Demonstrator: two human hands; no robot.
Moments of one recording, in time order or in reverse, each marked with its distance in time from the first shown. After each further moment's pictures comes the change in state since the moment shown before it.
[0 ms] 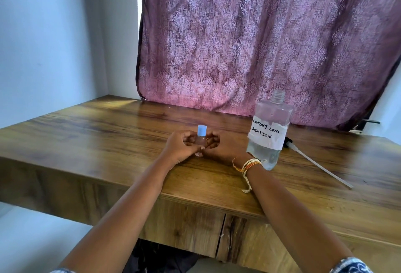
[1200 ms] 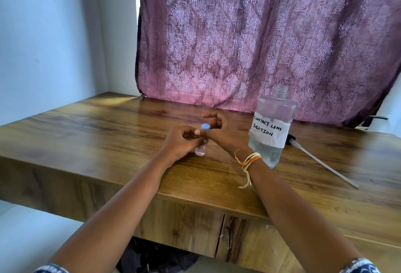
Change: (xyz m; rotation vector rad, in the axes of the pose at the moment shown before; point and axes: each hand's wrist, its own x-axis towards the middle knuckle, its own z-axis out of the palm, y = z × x) left_hand 0.000 0.005 0.002 -0.134 0.001 0.060; right_hand 0.005 -0.023 -0.005 0.278 0.153 -0.056
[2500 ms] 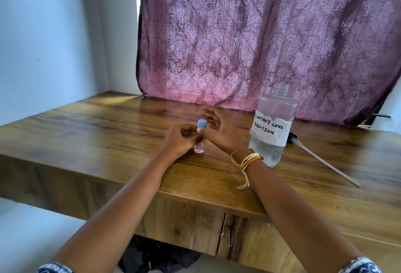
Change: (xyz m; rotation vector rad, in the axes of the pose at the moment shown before) left_hand 0.004 -0.006 -0.003 0.020 0.013 0.018; right_hand -0.004 -0.002 0.006 -0.121 0.014 -0.139
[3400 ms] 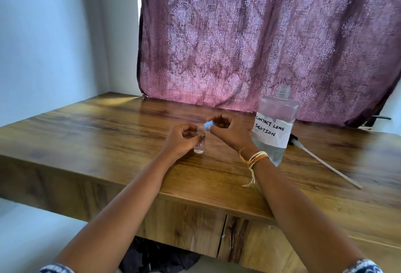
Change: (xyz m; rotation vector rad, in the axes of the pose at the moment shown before) left_hand 0.005 -0.005 0.000 0.011 0.065 -0.076; right_hand 0.004 0.002 -0.017 -0.041 0.087 0.021
